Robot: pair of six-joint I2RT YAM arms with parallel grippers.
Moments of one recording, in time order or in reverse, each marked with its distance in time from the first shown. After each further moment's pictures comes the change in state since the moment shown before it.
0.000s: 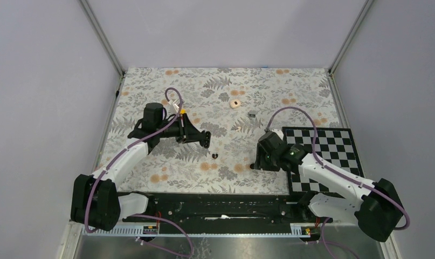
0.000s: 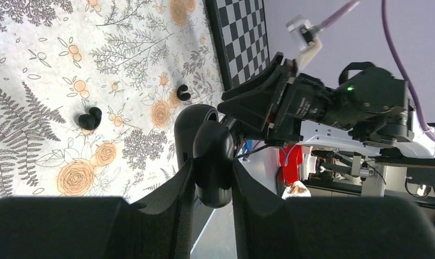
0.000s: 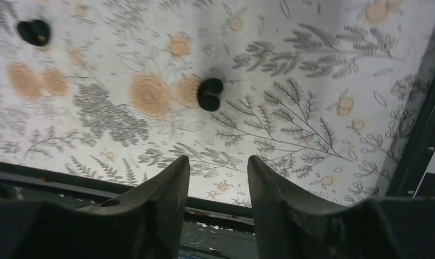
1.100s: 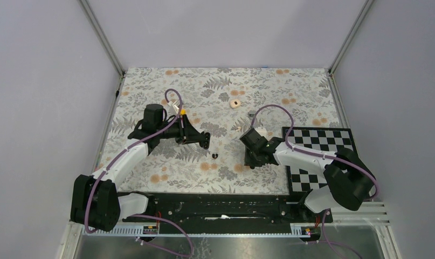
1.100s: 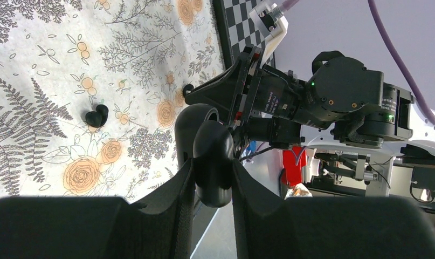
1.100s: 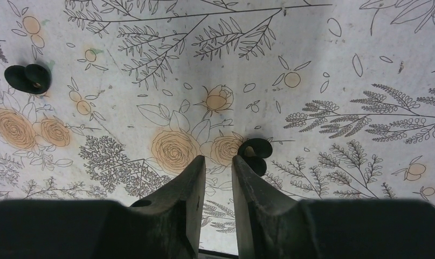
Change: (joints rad) left arm 0.000 -0.009 -0.018 -0.010 -0.022 0.008; right arm 0.060 0.350 0.070 0.180 0.045 0.057
